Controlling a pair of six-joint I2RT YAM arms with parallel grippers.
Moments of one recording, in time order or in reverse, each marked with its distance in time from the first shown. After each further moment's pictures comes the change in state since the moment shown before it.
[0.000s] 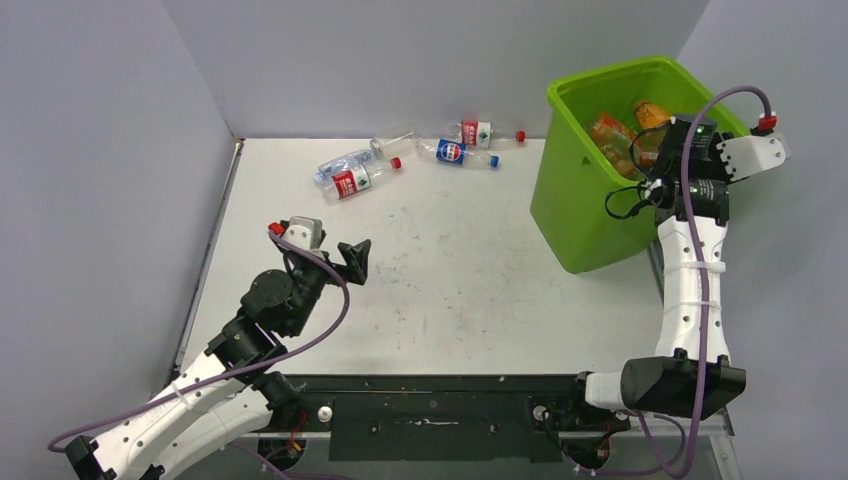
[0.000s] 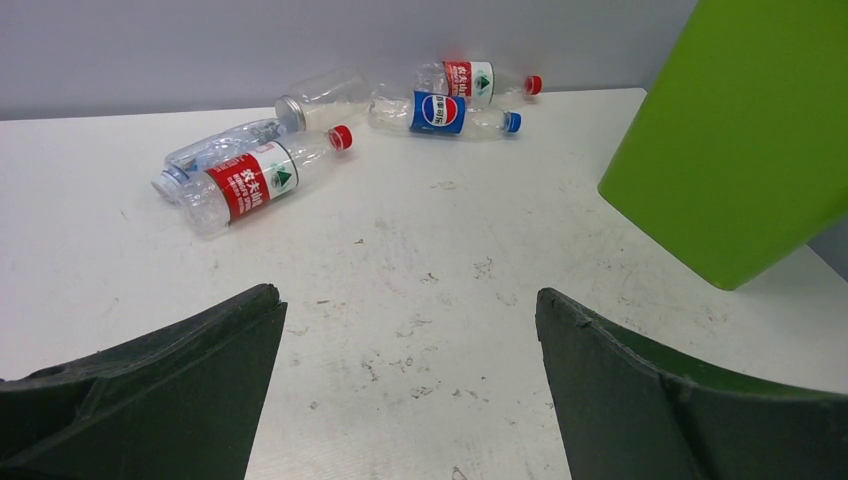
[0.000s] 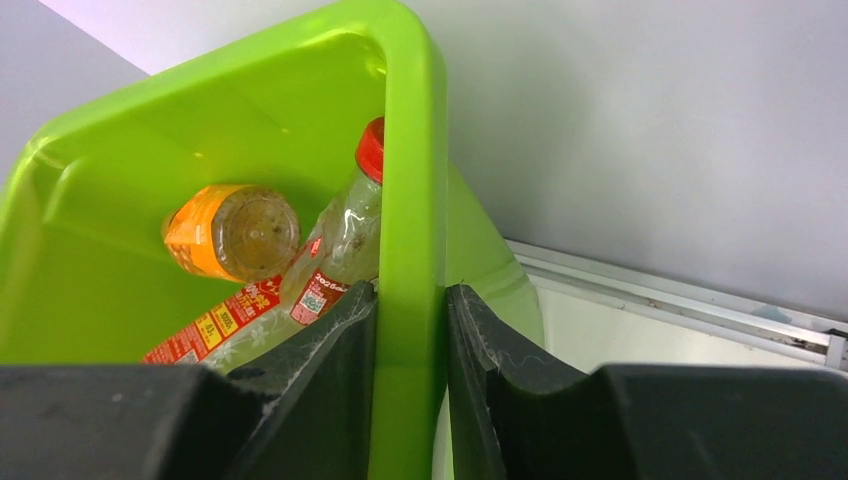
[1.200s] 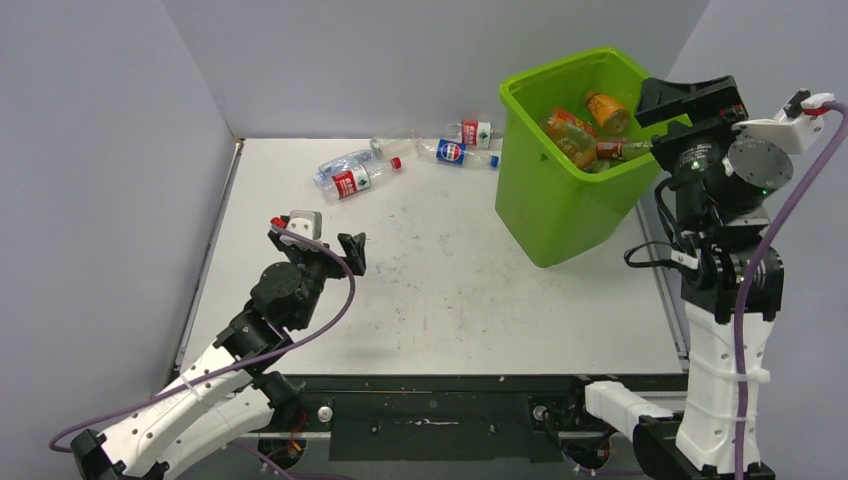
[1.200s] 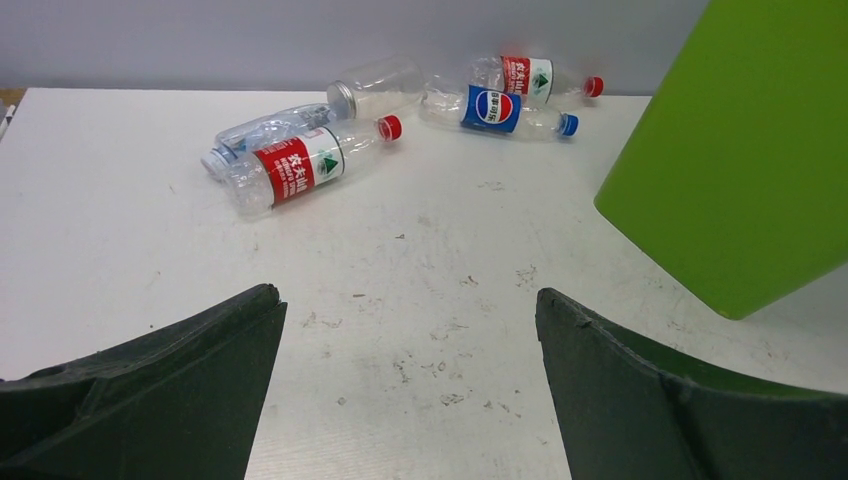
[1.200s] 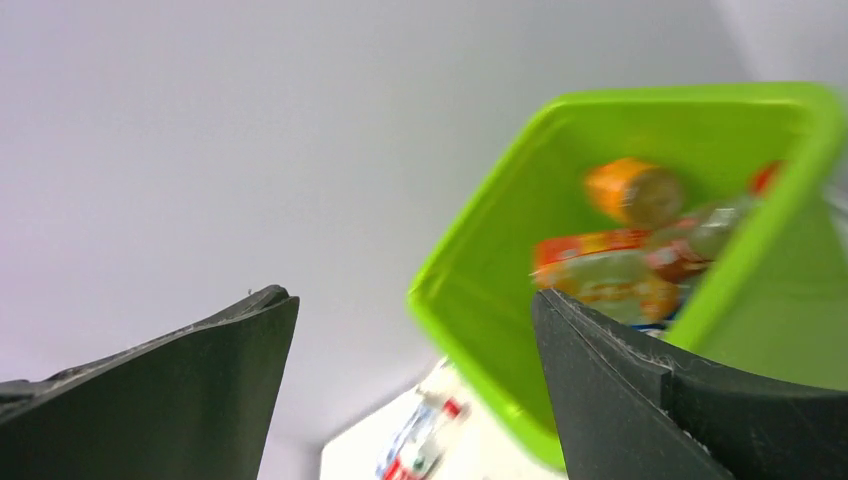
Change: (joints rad) left arm 0.034 0.052 -0.003 0.019 -0.068 -0.016; right arm 0.233 -0.230 0.223 0.057 -0.438 -0.019
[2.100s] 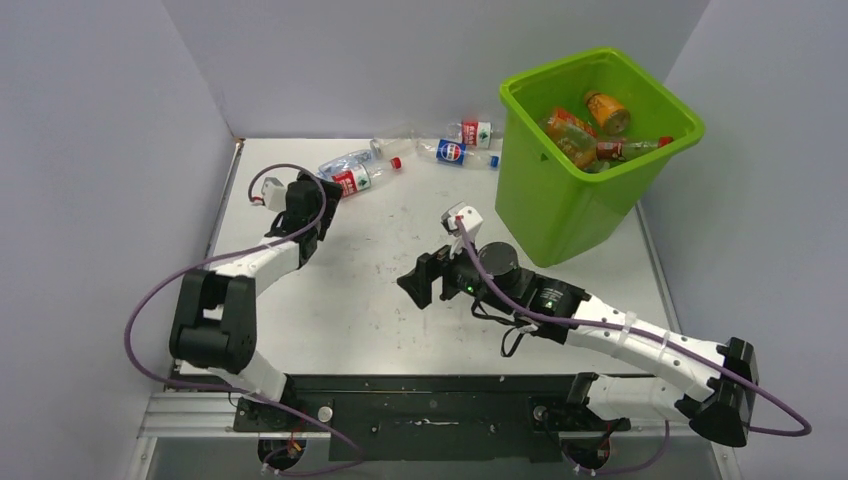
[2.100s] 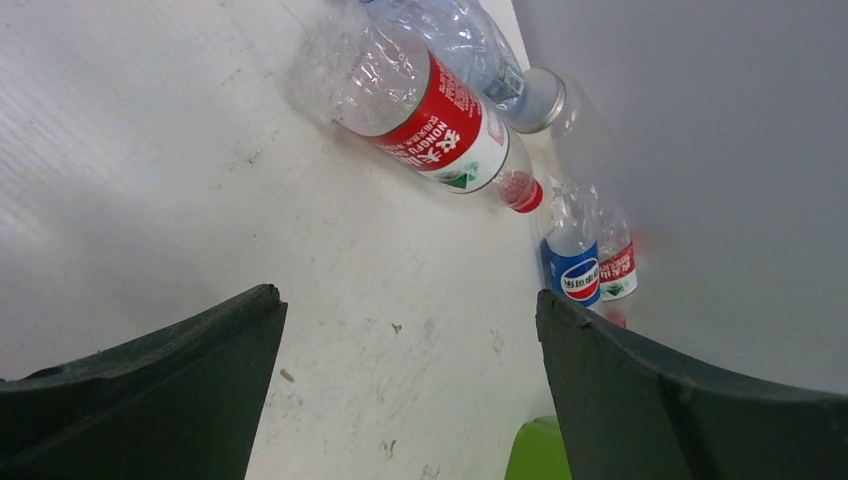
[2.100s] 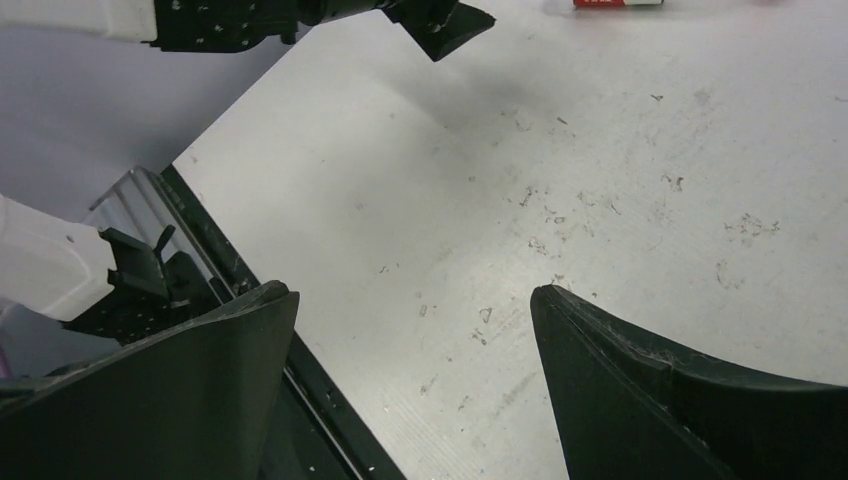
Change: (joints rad) left arm 0.566 0.840 0.208 0.188 0.258 -1.017; right arm 0.949 -0.016 -0.866 0.539 -0.271 -0.423
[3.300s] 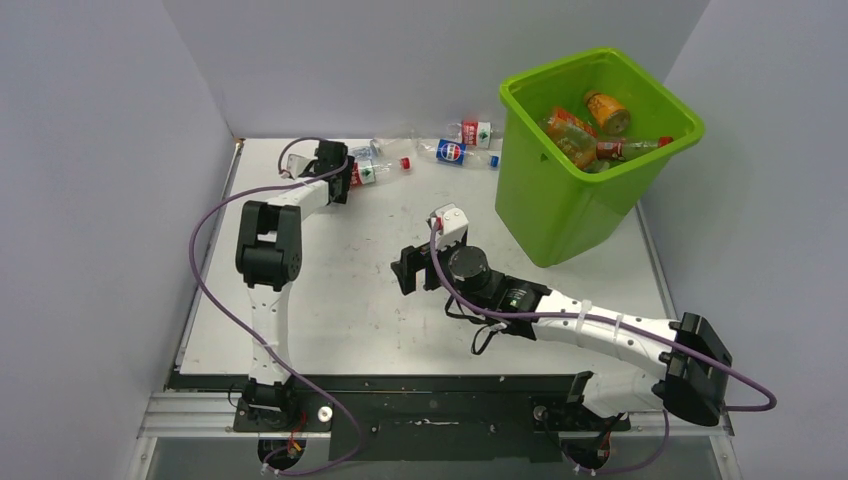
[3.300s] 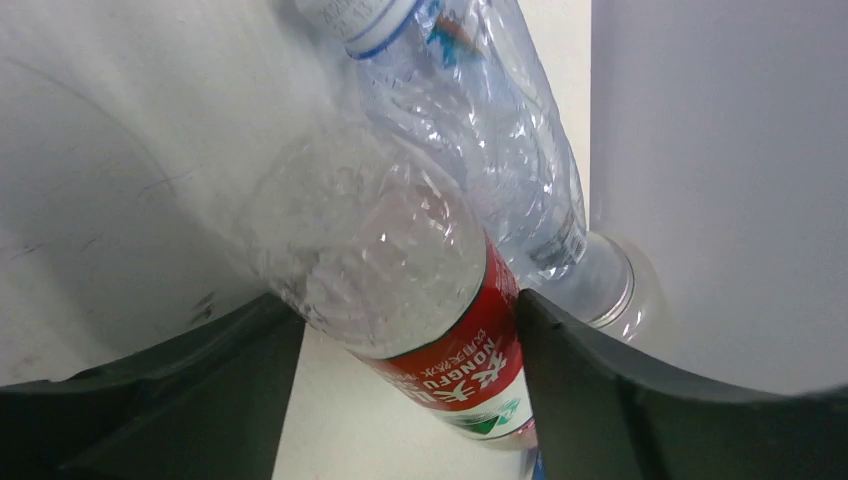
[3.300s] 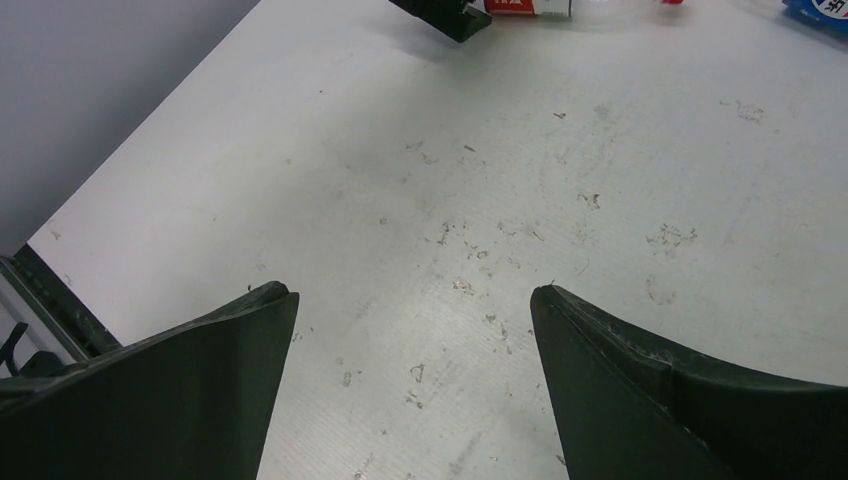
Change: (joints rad) left arm 0.019 0.768 0.846 -0.355 -0.048 -0.254; right arm 0.042 0.199 -0.070 0.251 0.260 -0.044
